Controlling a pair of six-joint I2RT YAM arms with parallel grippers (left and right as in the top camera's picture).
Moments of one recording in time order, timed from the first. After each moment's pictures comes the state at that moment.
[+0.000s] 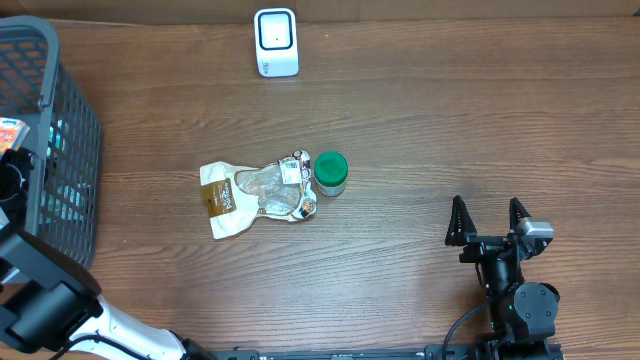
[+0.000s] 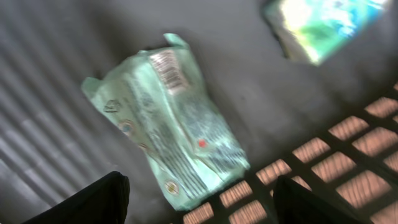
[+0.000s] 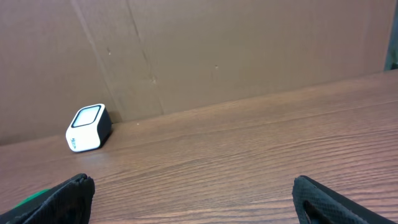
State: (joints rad) left arm 0.77 1.95 1.66 -1.04 0.09 -0.41; right arm 0.09 0.01 0.02 -0.02 0.05 0.23
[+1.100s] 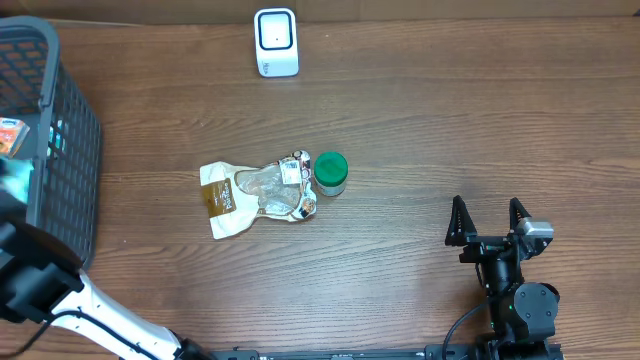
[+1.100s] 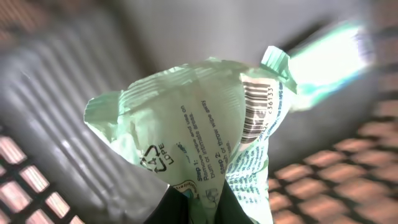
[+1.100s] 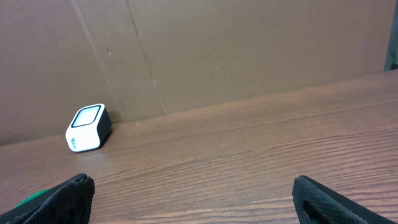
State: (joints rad) left arm 0.80 2.19 2.27 -1.43 0.03 -0.43; right arm 0.09 0.01 0.02 -0.02 0.06 0.23
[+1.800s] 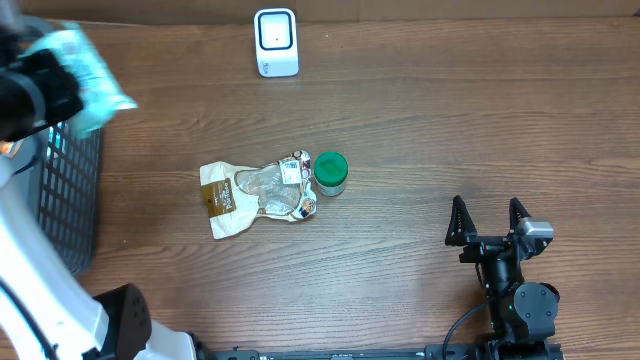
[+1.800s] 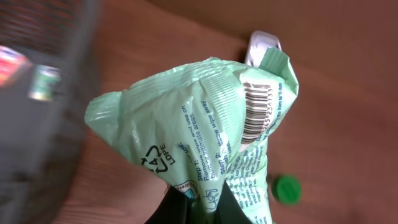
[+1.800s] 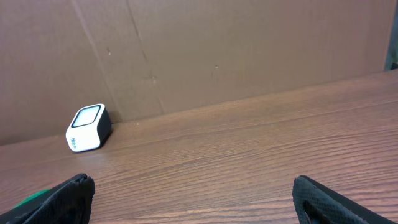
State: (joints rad) left arm 0.30 1.72 2.54 -1.69 0.25 -0.14; right arm 0.09 0.01 0.02 -0.02 0.05 0.23
